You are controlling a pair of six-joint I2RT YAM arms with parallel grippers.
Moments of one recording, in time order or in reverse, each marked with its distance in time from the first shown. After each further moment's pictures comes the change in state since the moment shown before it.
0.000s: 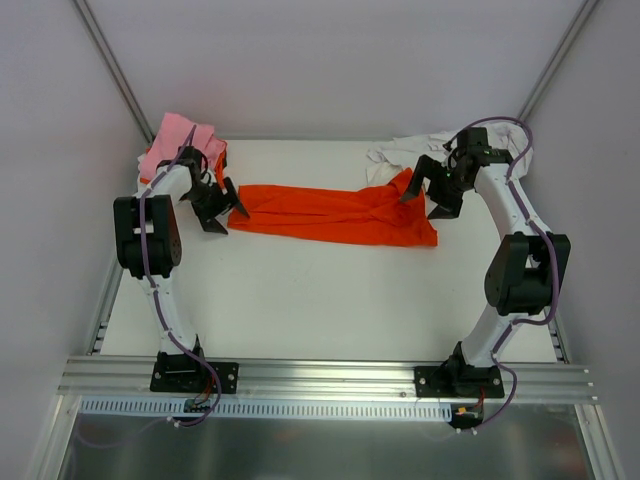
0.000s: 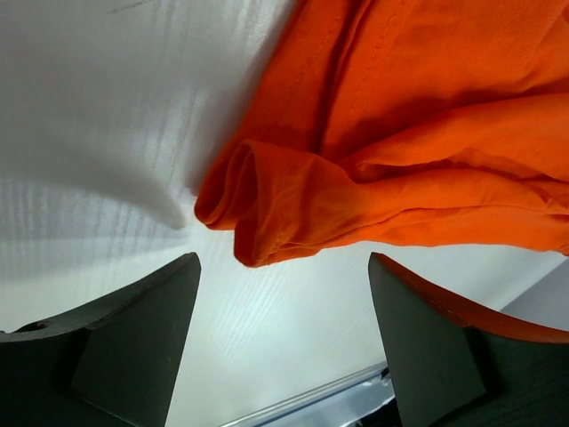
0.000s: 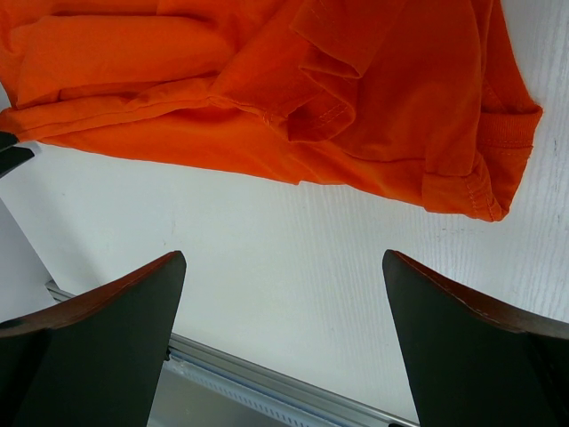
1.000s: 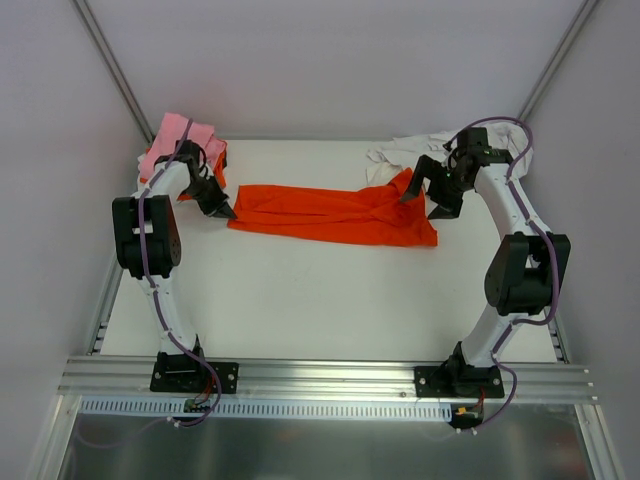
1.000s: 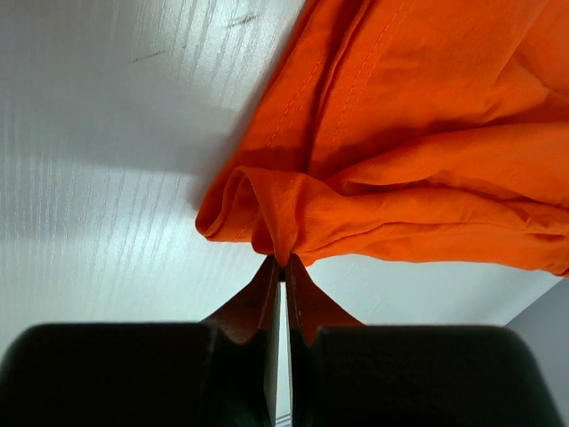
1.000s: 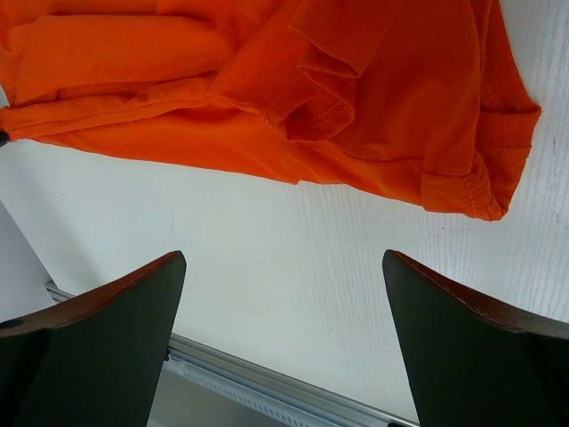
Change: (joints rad) left arm 0.000 -0.003 0.039 0.008 -0.044 -0.014; right arm 0.000 0.000 0.000 -0.002 0.002 -0.001
